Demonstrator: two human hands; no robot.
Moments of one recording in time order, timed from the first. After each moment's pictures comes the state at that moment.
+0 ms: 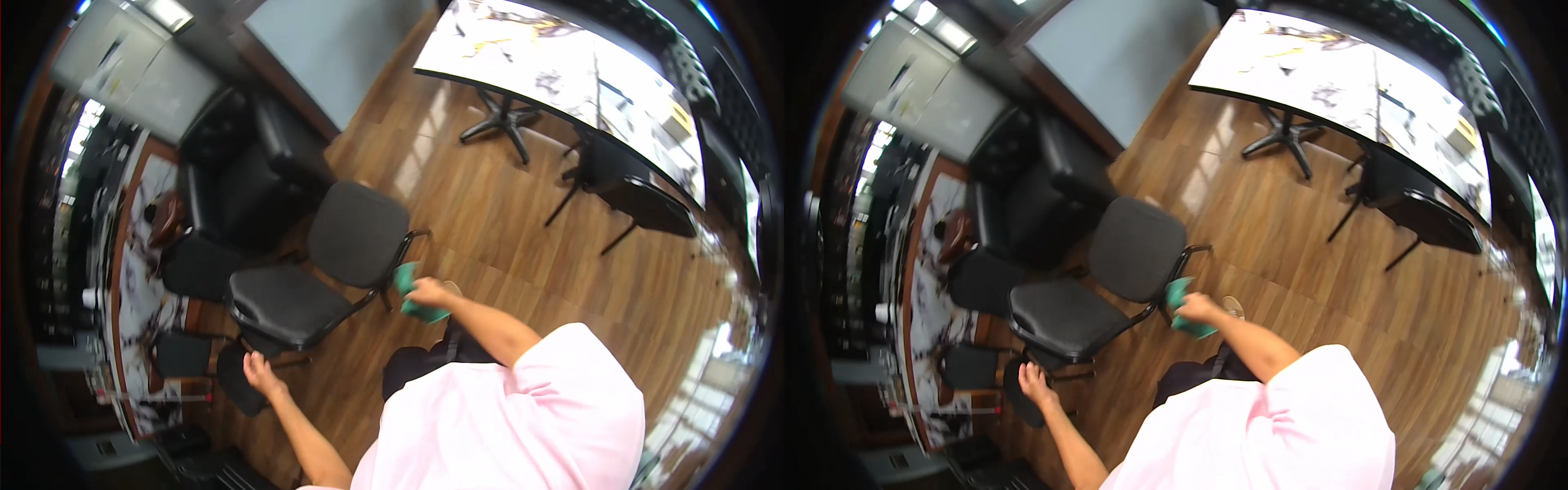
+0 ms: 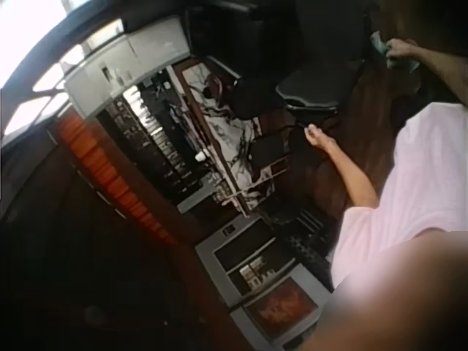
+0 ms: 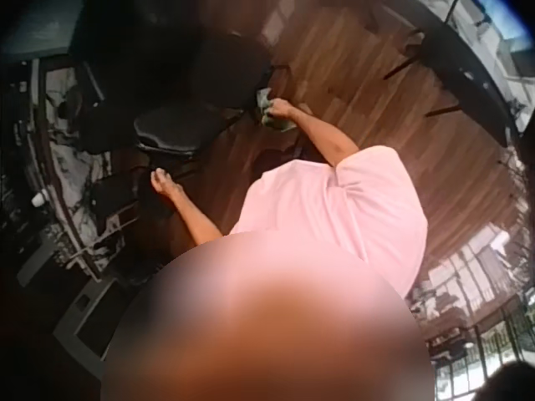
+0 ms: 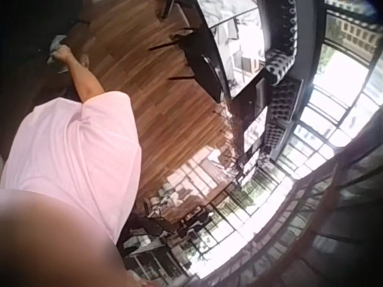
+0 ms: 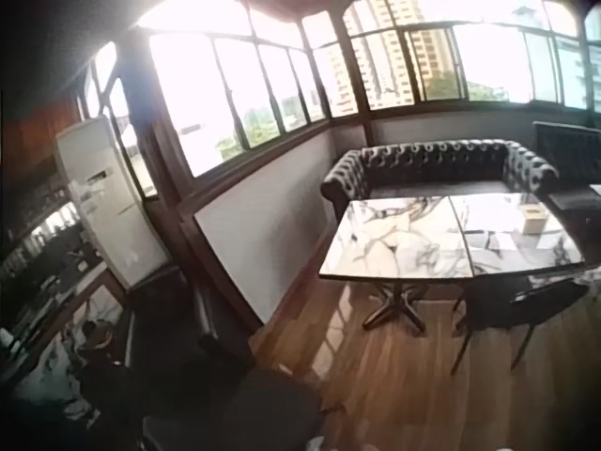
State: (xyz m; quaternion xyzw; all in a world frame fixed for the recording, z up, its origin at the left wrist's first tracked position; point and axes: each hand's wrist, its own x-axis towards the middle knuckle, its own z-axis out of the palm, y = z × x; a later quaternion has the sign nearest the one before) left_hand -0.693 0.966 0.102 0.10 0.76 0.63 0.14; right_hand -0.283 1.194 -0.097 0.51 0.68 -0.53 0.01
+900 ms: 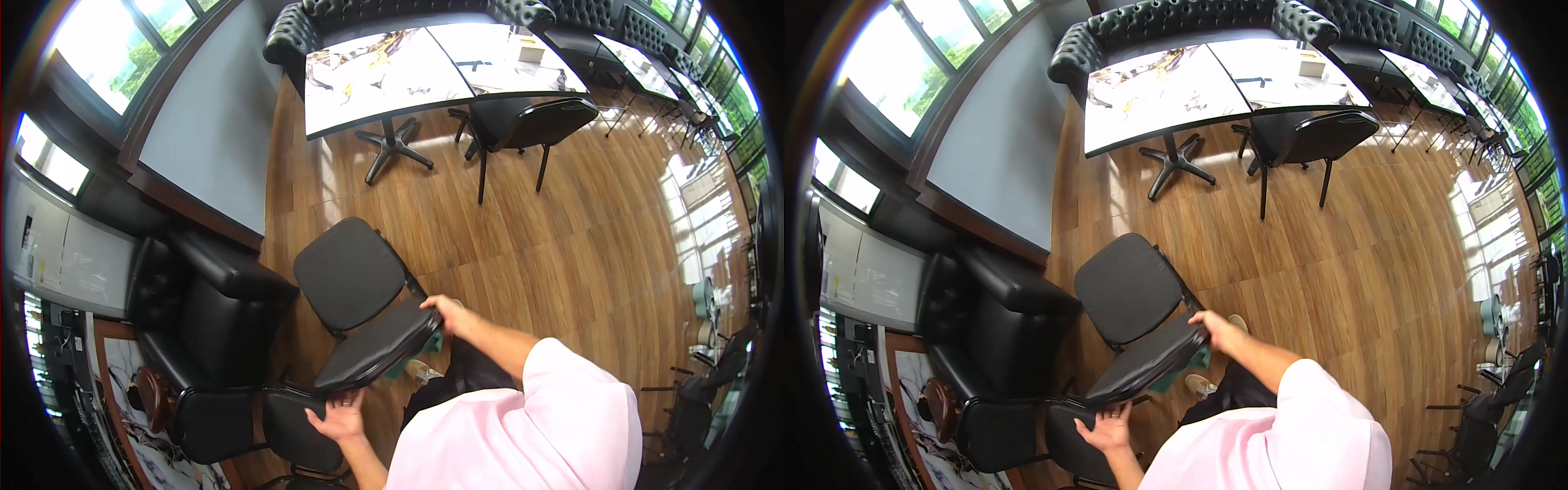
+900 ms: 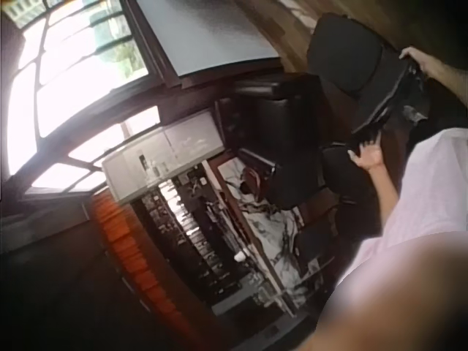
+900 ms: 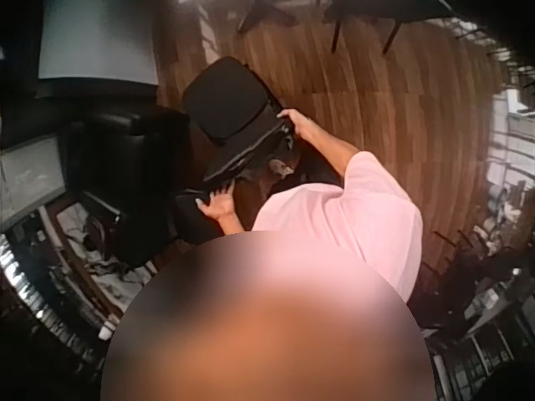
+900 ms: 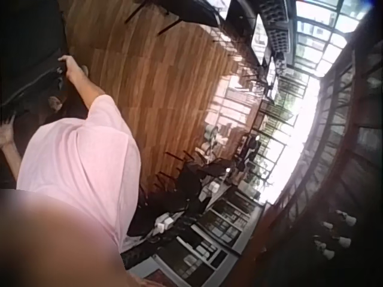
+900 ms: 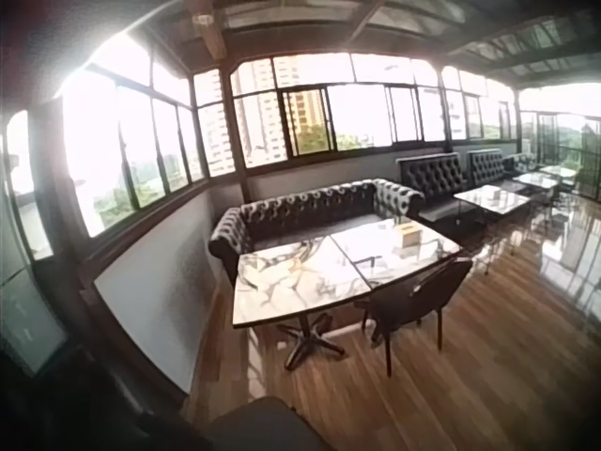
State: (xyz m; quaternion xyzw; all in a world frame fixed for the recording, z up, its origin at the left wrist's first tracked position) left_hand -0.704 1.082 0.075 -0.08 0.37 0.61 0.70; right_hand -0.335 1.148 -0.032 0.46 -0.20 -0.77 -0.39
